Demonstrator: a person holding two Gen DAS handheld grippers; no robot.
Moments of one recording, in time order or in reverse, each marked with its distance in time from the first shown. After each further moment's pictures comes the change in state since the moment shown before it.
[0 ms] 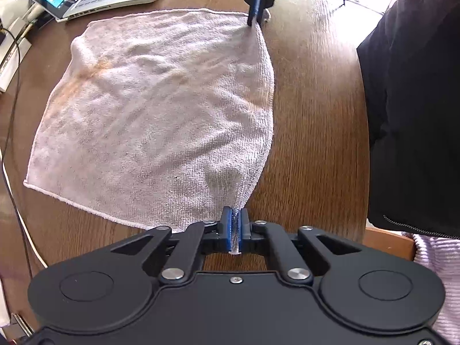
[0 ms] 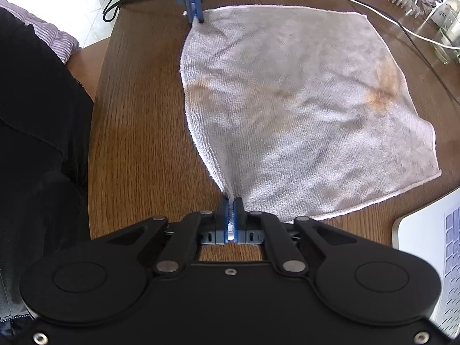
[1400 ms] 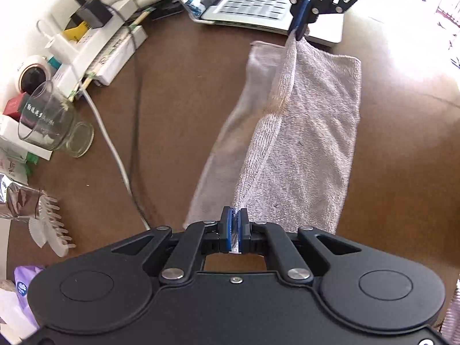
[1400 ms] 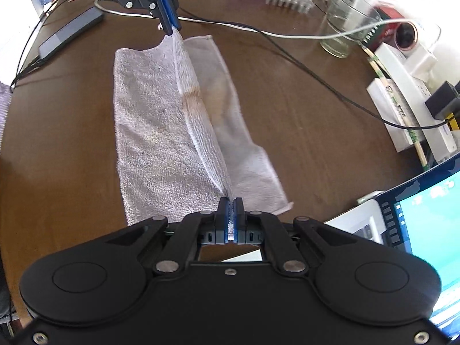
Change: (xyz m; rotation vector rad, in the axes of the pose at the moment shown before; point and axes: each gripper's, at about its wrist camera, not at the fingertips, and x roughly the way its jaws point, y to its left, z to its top) left arm -0.016 0.200 0.043 -0.149 -0.022 0.166; right arm -0.021 -0.203 0.020 0.146 -0.080 -0.127
